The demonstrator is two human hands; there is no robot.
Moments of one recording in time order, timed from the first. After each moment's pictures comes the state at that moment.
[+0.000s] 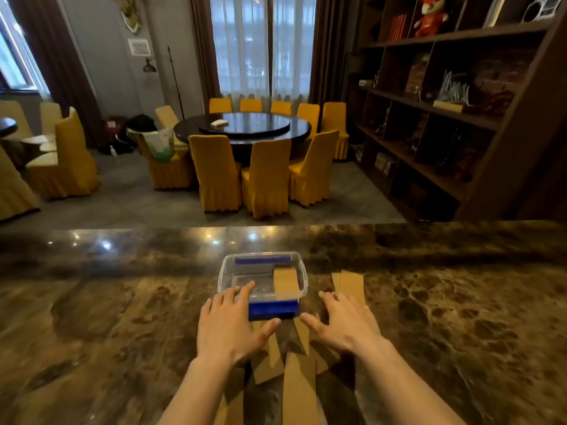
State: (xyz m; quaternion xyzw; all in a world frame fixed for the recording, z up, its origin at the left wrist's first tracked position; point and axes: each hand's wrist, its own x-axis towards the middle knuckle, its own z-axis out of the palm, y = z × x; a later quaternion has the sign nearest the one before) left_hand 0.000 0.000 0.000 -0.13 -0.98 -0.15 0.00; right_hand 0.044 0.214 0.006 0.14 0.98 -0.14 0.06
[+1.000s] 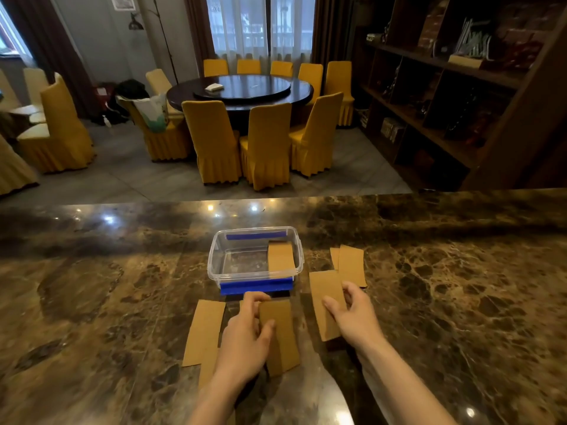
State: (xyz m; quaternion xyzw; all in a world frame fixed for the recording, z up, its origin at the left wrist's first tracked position) left_hand 0.027 0.028 -0.046 -0.06 -0.87 -0.46 -0.14; right_hand 0.056 0.235 -0.035 0.25 0.78 -0.58 -0.04
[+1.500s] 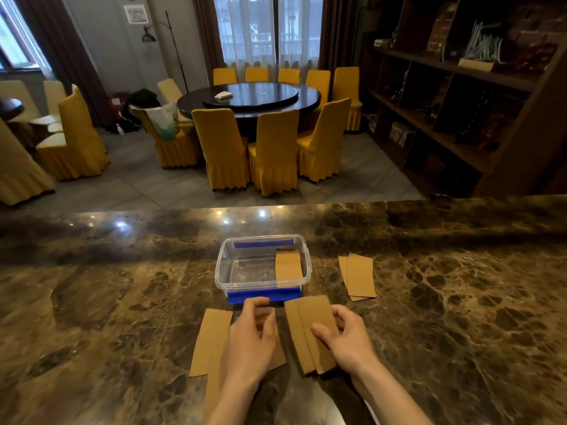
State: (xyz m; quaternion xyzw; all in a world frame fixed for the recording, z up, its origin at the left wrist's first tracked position) left_hand 0.018 0.040 -0.048 0.04 -0.88 -0.47 -0.06; right_hand 0.055 0.214 -0.053 0.24 0.77 -0.59 0.03
